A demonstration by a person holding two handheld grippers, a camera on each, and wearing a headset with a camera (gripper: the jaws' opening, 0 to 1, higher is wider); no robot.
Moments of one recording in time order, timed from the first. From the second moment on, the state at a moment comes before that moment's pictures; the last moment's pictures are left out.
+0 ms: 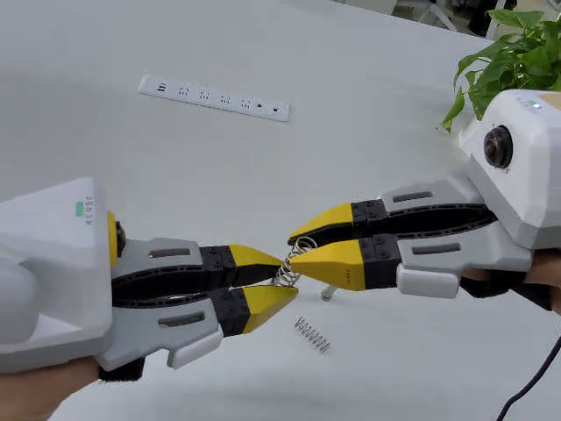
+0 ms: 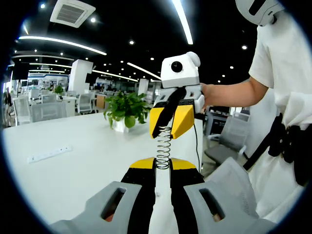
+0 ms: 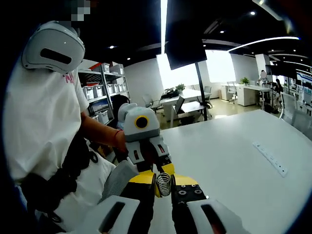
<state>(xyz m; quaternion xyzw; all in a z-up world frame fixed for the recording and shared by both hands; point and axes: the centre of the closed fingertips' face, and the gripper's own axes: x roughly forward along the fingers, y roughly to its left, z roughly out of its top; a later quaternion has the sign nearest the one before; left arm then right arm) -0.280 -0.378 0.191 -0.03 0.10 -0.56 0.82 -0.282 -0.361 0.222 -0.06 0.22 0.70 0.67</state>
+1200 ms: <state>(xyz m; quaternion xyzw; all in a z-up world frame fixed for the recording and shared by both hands) -0.278 -0.381 0.170 -0.01 0.12 -0.56 0.82 -0.290 -0.367 0.173 -0.43 0.26 0.74 0.45</state>
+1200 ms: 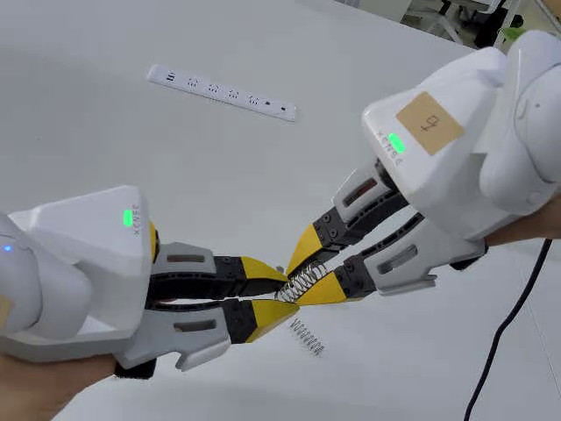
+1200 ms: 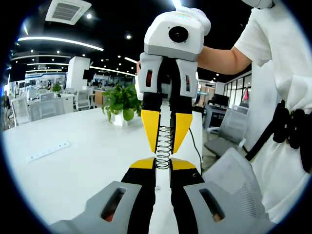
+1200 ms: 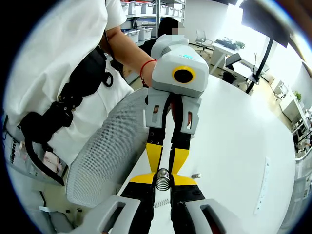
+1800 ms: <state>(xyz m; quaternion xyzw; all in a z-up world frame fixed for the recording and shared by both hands) -0.278 -0.373 0.162 0.00 0.11 -0.56 0.82 -0.289 -0.364 0.169 -0.42 0.28 0.74 0.45</state>
